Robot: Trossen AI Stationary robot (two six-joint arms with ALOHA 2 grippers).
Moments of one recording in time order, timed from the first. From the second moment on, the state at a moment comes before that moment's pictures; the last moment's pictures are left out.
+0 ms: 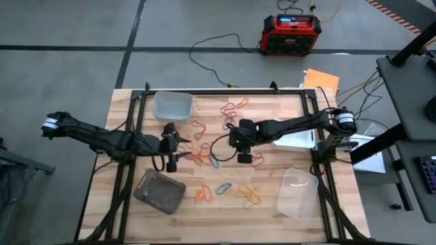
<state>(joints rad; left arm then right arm) -0.22 0.93 0.55 -0.07 -0.38 0.07 -0.04 1.75 1.20 -0.60 0.18 -0.04</state>
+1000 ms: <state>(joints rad) -0.10 0.99 0.55 -0.01 -0.38 0.20 -0.15 1.82 1.01 -0.16 0.12 -0.16</state>
